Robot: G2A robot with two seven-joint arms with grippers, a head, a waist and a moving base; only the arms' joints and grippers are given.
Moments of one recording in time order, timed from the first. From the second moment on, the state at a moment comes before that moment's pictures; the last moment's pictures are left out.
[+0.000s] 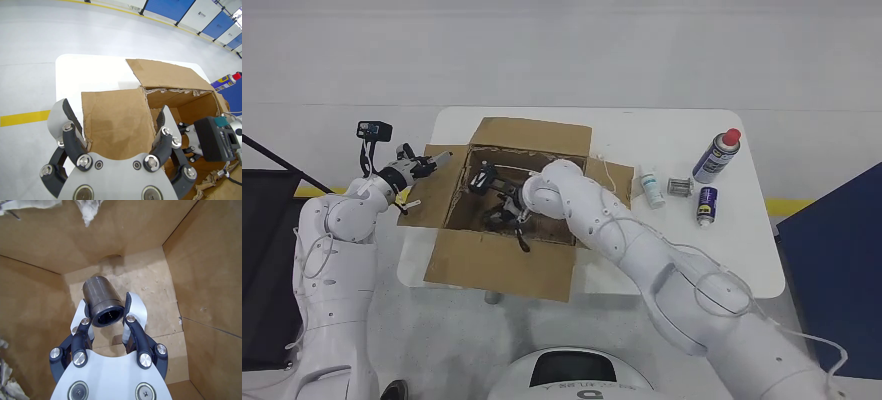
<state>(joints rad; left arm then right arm) 1.21 -1.20 -1.72 -1.34 0.84 -0.48 -0.65 -0.62 -1.73 0.55 -0.69 -0.97 -0.43 0.66</state>
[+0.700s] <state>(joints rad) 1.21 -1.20 -1.72 -1.34 0.84 -0.48 -0.65 -1.12 -1.49 0.92 -1.59 -1.32 -0.17 1.02</state>
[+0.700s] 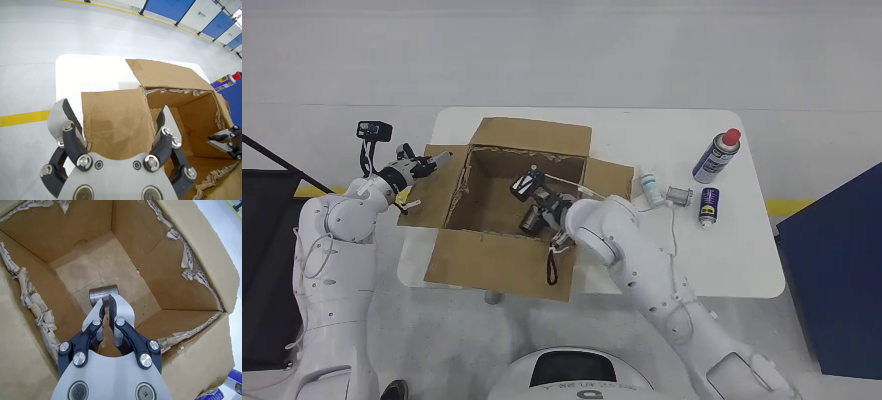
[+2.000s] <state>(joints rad) 1.21 -1.20 -1.72 -1.34 0.84 -0.48 -0.65 -0.59 -1.79 0.53 -0.56 -0.97 -0.24 0.82</state>
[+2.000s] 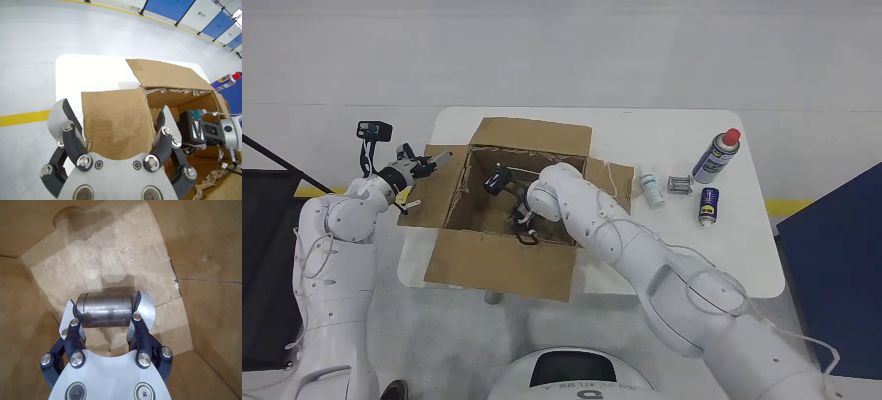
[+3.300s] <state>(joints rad) 1.21 -1.20 -1.72 -1.34 0.84 -0.48 -0.65 -1.47 -1.47 1.13 -1.87 -1.45 -0.23 0.29</state>
